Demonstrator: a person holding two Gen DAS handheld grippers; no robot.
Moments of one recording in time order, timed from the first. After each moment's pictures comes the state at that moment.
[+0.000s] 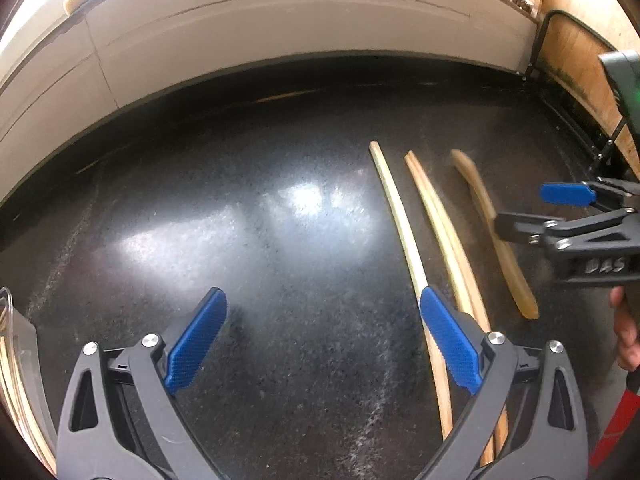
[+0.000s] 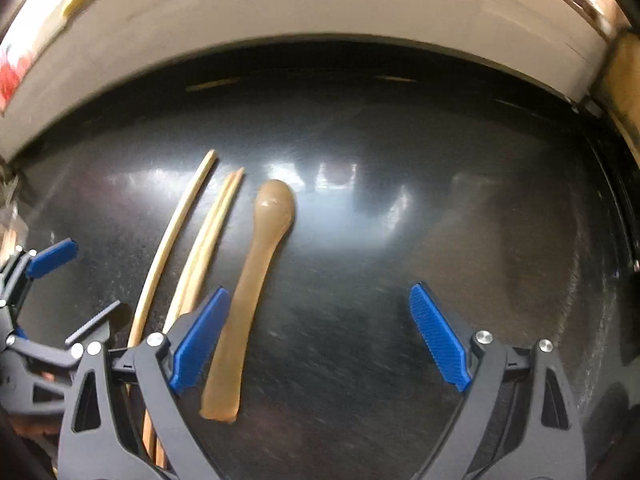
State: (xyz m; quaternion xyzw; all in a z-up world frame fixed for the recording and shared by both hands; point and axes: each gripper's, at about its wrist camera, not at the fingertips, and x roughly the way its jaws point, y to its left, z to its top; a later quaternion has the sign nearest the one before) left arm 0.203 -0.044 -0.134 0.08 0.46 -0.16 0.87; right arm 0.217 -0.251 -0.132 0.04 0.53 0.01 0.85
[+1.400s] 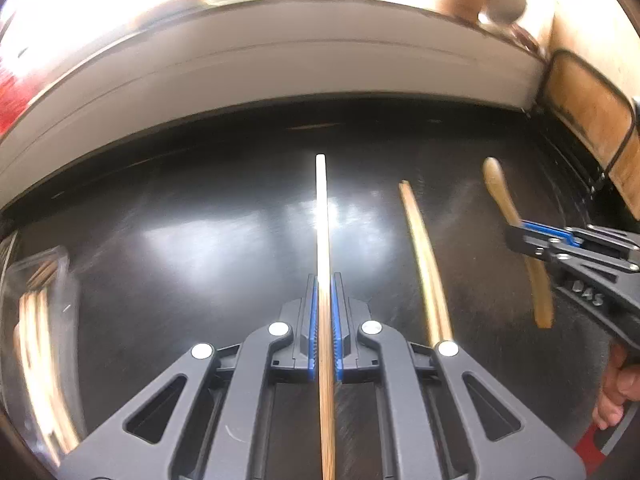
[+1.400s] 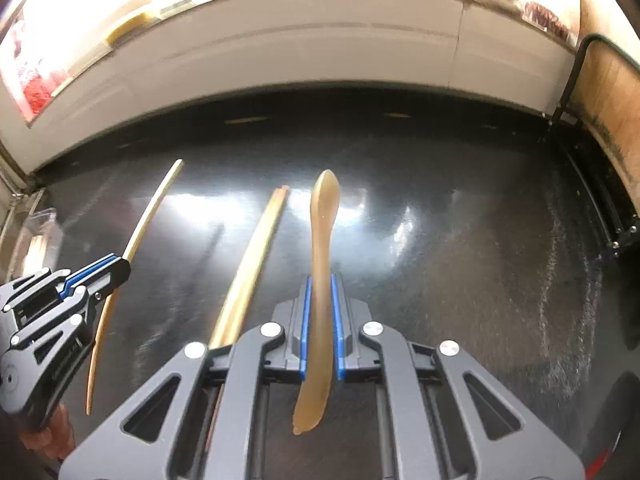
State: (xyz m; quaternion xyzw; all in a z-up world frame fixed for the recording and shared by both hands) left arm 0.146 -0.032 -0.082 0.04 0.44 -0.09 0.89; right arm 0.149 -0.216 -0.082 0.05 0.46 0.03 0.89
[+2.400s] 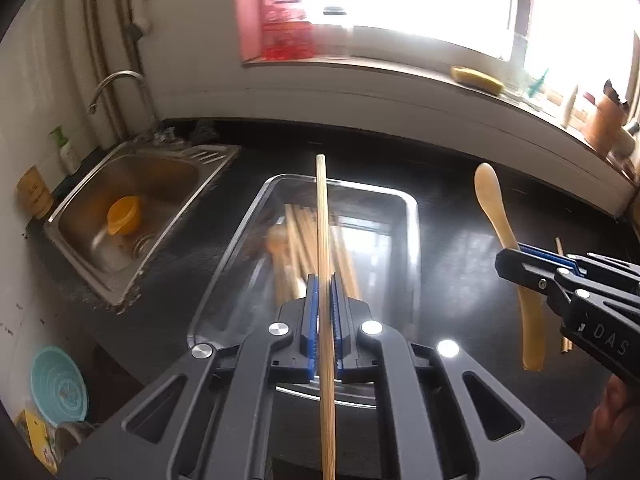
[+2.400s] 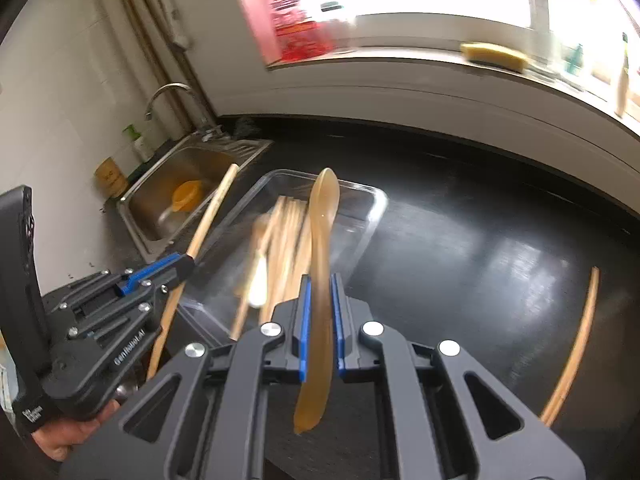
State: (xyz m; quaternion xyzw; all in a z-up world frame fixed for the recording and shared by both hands) left arm -0.002 0.242 0.002 -0.06 0.39 0.13 0.91; right arm 0.071 0.104 0.017 -0.01 0.42 0.32 0.85
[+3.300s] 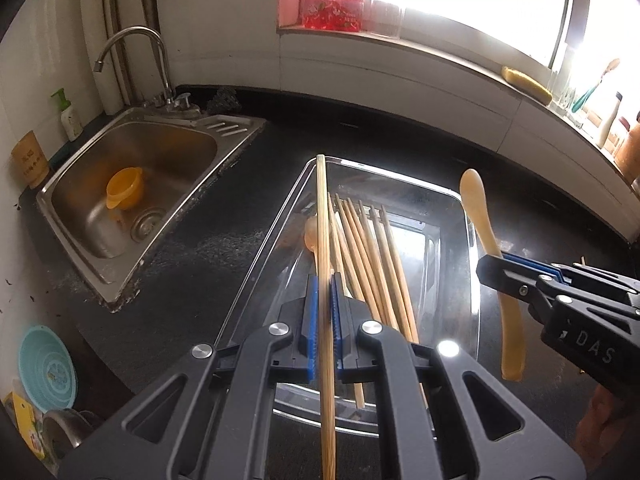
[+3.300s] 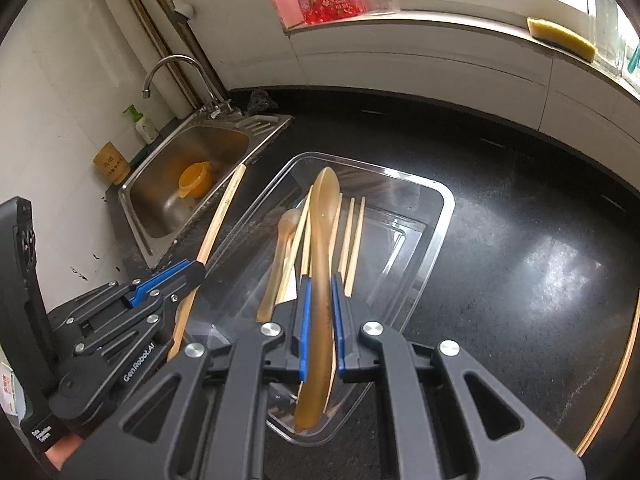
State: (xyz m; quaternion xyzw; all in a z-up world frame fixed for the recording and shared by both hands) left arm 0.029 0.301 -0.032 -0.10 0.42 0.14 0.89; right arm 0.115 0.168 -0.021 -0.01 0.46 0.32 0.83
